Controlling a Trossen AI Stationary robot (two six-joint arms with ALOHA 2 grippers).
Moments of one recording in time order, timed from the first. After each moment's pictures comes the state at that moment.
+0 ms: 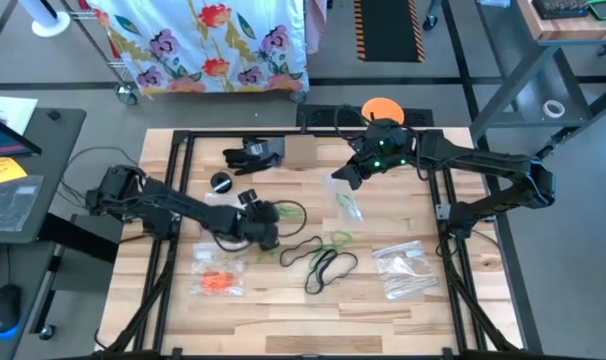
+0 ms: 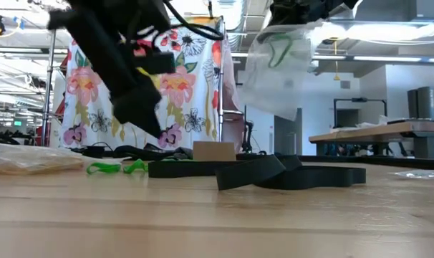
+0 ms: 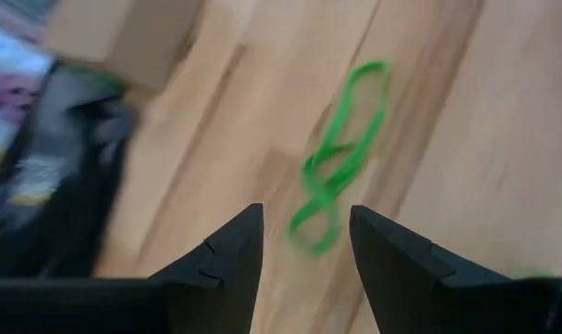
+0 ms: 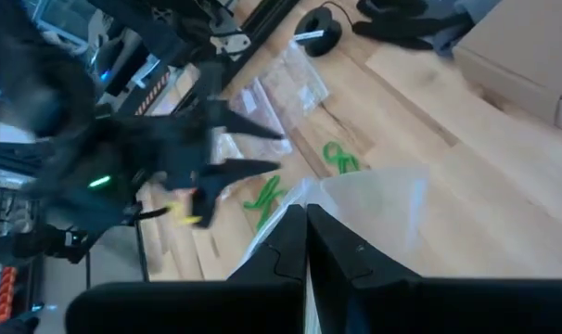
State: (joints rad) left arm -0.20 1.59 0.86 -0.41 -0.70 -0.36; right arm -0.33 1.31 1.15 -0.43 -0.29 0.60
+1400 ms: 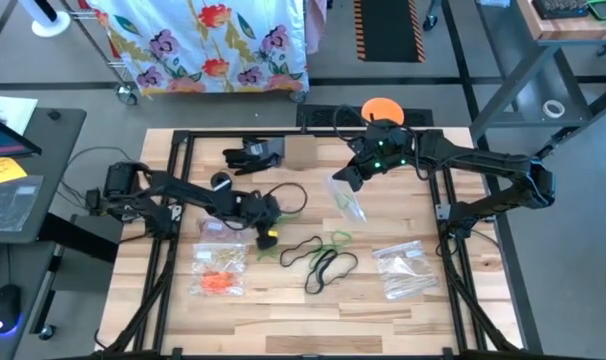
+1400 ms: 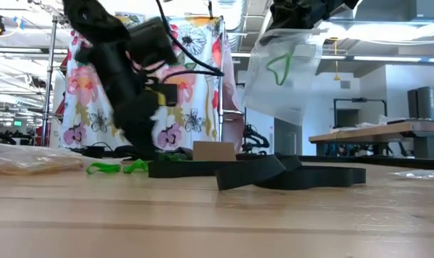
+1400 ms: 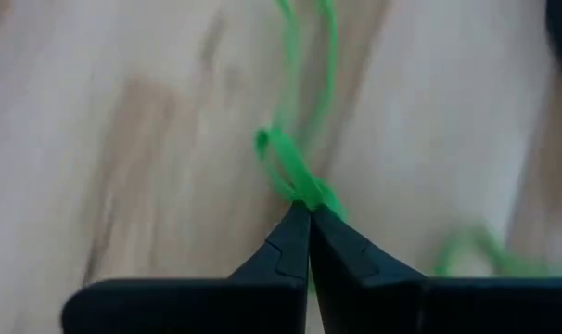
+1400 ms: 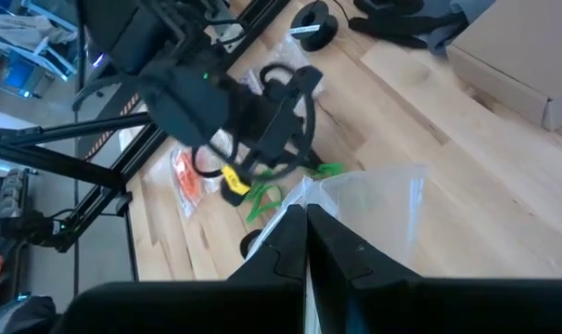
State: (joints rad) left arm 0.02 1.63 0.75 -0.21 -0.13 -0.28; right arm -0.33 1.31 1.15 -0.46 -0.30 0.57
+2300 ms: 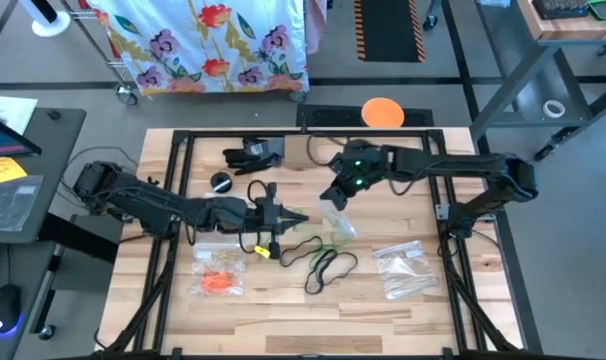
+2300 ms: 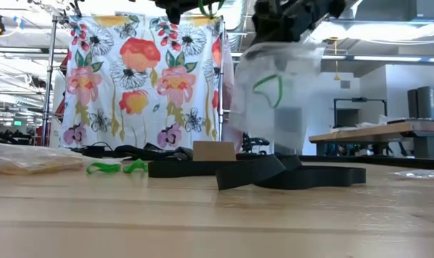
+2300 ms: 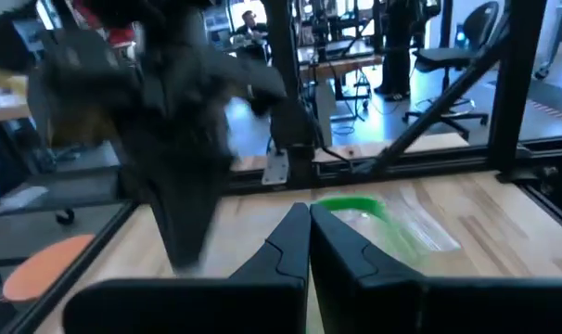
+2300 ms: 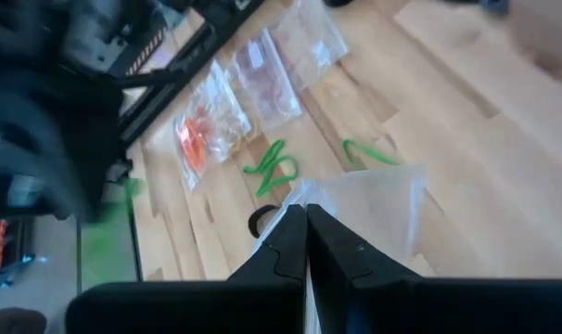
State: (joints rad) left arm -0.21 1.38 0.81 0.50 -0.32 0.14; right arm -0.22 1.45 1.15 -0.38 -0.29 0.58
